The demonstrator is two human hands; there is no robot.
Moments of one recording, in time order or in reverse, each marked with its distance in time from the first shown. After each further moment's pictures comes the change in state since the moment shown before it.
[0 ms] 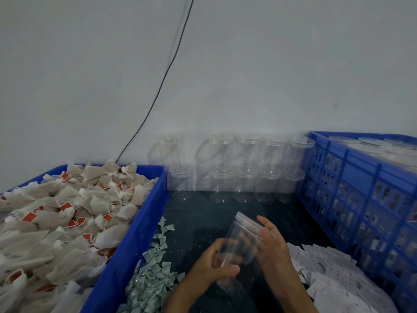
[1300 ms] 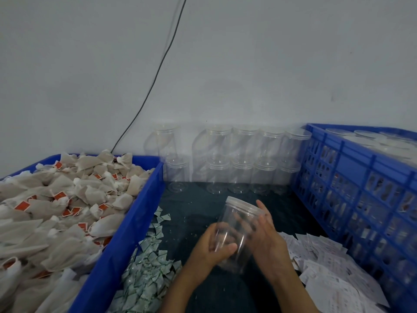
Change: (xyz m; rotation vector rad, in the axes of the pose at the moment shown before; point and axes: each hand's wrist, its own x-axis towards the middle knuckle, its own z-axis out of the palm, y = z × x) left_hand 0.001 0.002 0.013 0.079 0.188 0.075; right_hand 0.003 0.004 -0.005 0.089 -0.132 0.026
